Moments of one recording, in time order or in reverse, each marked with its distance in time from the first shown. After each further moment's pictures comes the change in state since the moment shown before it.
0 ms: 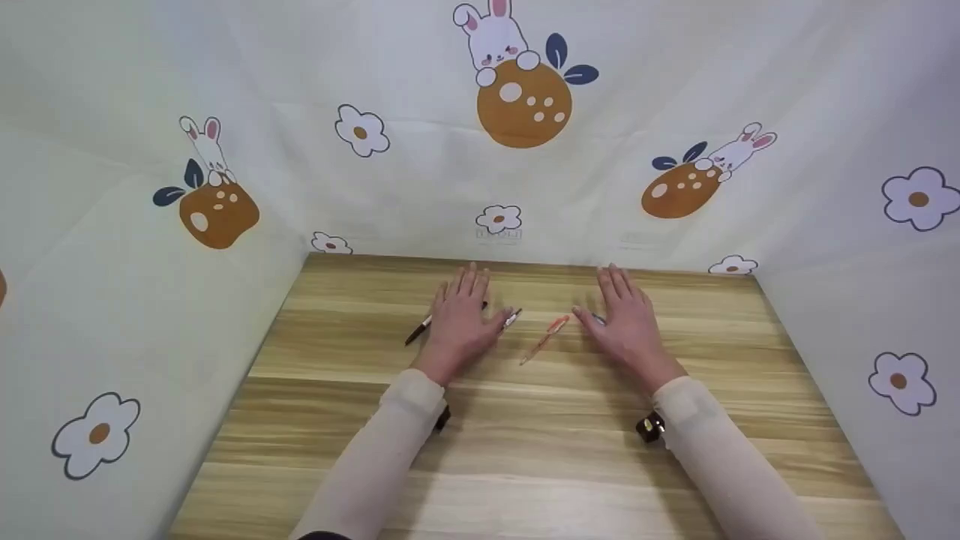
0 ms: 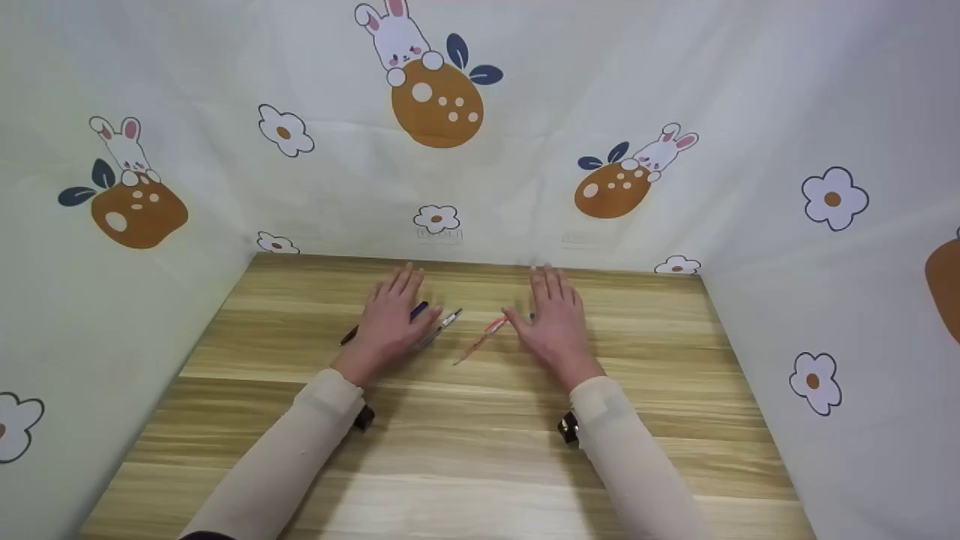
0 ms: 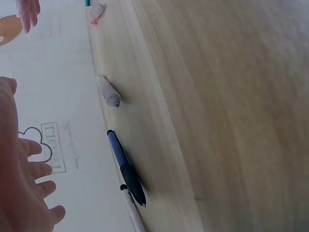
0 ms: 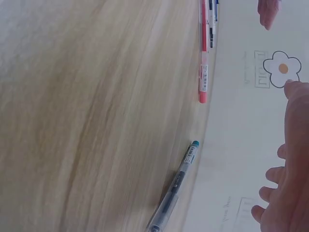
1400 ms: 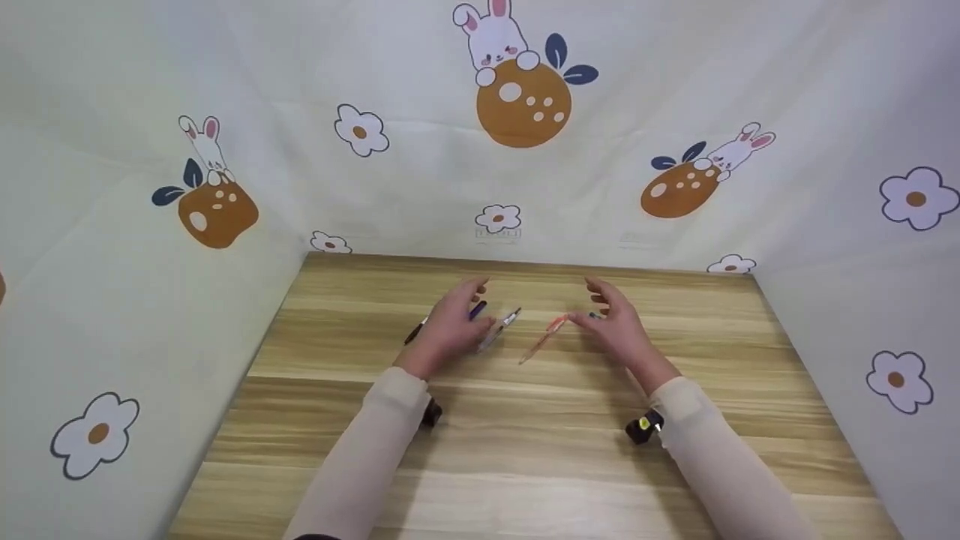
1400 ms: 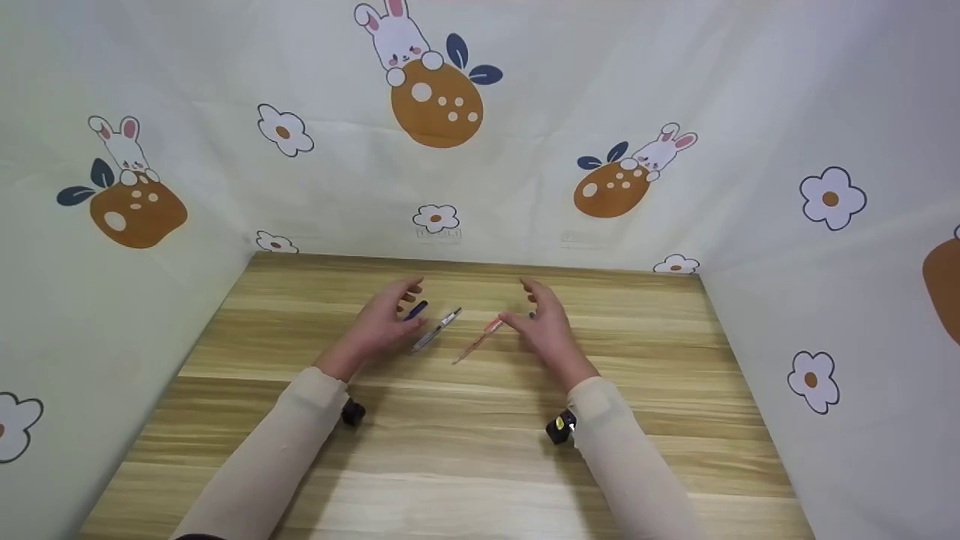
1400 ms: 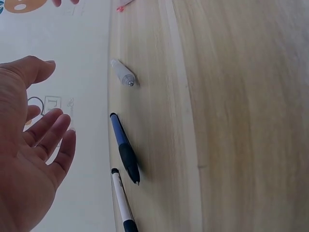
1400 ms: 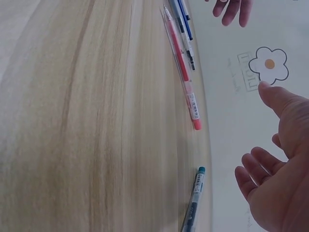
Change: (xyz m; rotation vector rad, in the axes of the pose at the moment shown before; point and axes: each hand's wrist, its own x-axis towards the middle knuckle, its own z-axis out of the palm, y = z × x) left_hand 0.001 -0.023 -0.009 -0.517 -0.075 0.056; right_hand 0.000 -0.011 0.007 0.707 -0.043 0.151
